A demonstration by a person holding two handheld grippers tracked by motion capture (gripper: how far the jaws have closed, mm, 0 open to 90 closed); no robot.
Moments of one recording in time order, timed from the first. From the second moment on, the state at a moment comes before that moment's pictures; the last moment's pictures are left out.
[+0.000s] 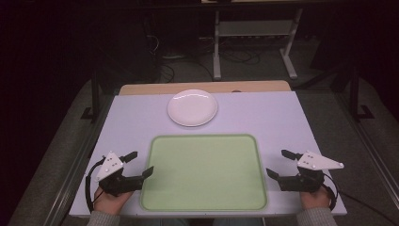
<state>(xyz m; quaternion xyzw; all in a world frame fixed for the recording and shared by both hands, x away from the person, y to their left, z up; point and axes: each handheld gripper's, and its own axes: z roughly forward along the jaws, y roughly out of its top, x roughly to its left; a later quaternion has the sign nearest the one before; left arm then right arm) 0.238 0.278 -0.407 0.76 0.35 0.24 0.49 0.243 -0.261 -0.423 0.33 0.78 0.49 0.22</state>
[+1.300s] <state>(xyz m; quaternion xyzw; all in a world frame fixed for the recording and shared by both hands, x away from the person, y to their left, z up) 0.243 0.278 -0.409 0.76 0.36 0.22 0.49 0.241 -0.260 -0.423 0.33 0.78 0.49 0.22</state>
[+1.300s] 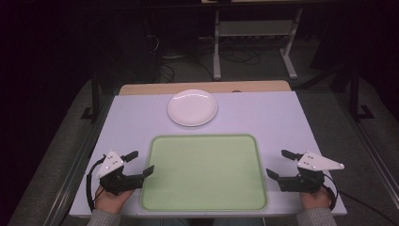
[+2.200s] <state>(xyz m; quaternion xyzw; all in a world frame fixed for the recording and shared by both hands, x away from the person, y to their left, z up) 0.260 0.280 -0.404 0.74 0.39 0.17 0.52 0.239 -0.260 -0.422 0.32 0.78 0.49 0.22</state>
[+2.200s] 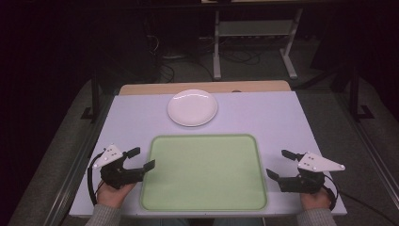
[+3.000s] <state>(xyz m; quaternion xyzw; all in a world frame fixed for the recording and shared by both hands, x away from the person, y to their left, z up) 0.309 0.265 -0.395 0.70 0.46 0.09 0.54 0.240 -0.260 -0.421 0.32 0.77 0.50 0.22</state>
